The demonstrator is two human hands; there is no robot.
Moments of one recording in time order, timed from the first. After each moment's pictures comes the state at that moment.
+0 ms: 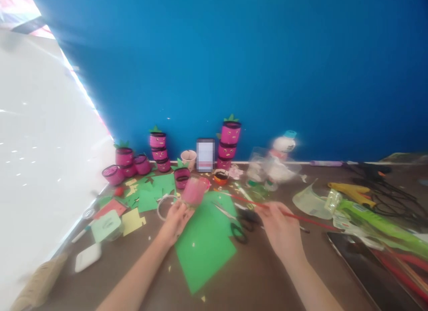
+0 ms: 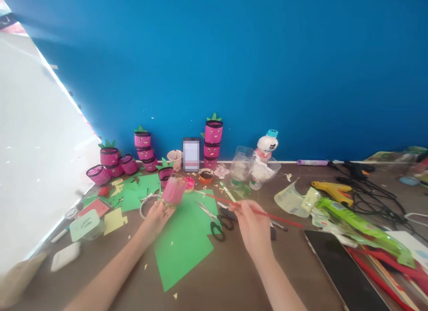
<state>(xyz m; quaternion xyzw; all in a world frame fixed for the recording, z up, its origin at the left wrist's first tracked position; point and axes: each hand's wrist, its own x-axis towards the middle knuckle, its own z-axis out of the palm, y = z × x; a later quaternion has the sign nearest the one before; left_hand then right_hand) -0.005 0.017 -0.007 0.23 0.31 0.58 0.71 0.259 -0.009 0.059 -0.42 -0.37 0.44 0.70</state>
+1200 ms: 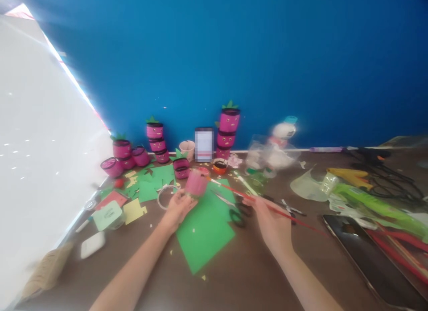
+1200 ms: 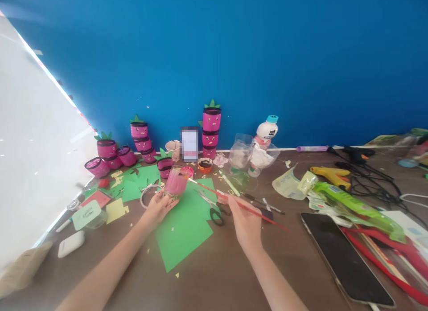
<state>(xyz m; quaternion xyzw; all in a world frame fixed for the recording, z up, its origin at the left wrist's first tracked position) -0.005 0.015 -0.008 0.27 0.34 0.55 0.72 0.243 -0.031 0.033 -0.53 -0.38 0.38 0.66</state>
